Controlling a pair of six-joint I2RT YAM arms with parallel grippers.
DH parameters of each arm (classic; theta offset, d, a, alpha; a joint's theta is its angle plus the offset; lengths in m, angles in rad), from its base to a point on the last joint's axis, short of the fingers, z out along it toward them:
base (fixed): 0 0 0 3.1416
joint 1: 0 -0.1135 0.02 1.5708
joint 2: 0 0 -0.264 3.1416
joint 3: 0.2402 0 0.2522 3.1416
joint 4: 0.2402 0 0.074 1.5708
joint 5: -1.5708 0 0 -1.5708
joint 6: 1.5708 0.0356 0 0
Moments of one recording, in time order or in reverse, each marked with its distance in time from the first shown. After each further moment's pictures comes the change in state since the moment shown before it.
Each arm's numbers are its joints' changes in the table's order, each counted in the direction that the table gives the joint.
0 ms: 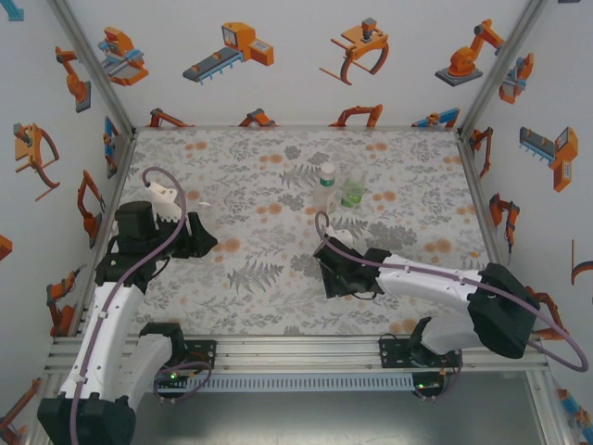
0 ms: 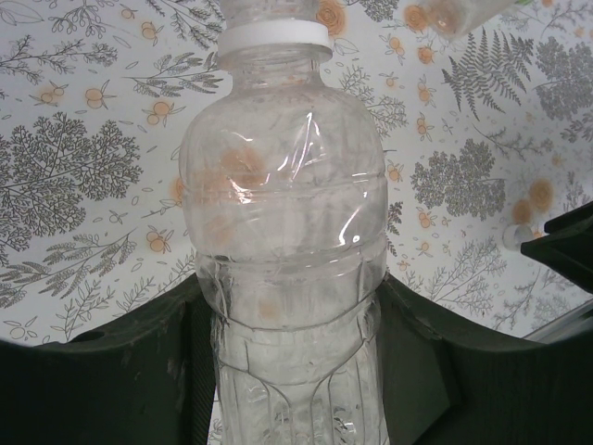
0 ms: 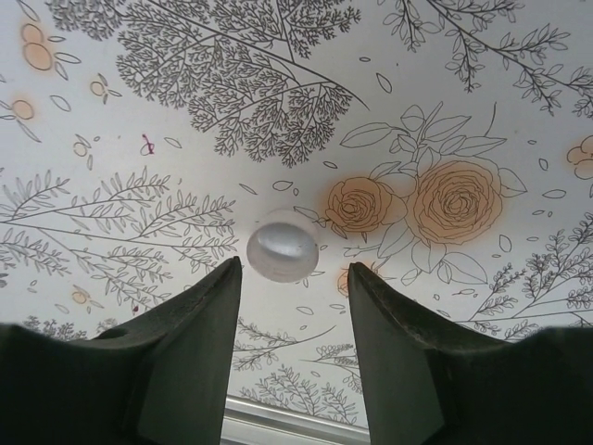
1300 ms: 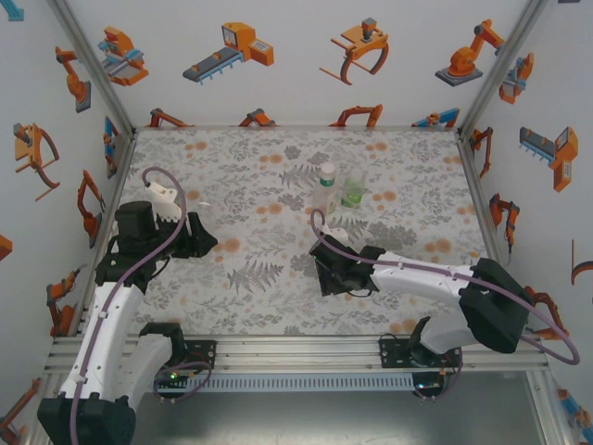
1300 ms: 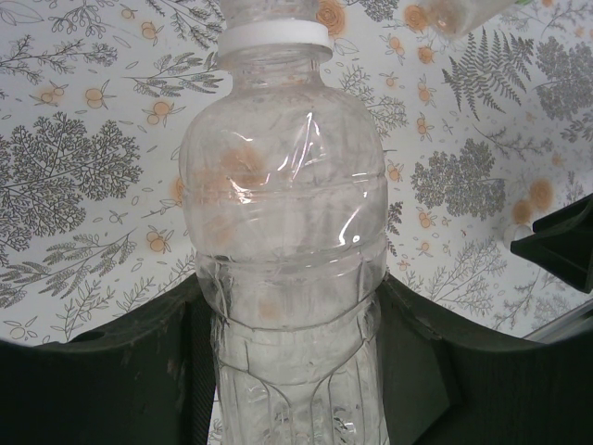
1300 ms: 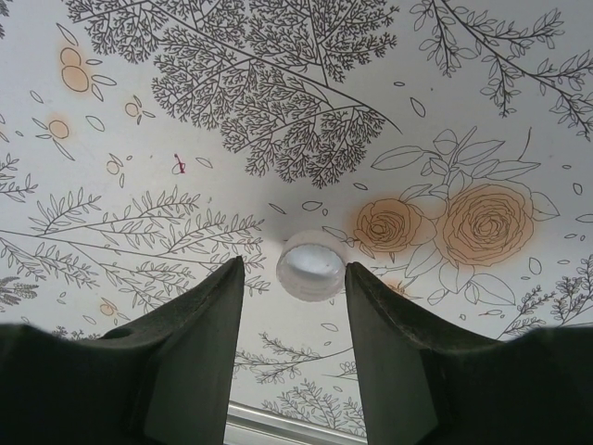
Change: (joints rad) left arm 0.000 0.000 0.000 0.000 0.000 0.000; right arm 0.000 0.054 0.022 -0.040 0.021 0.008
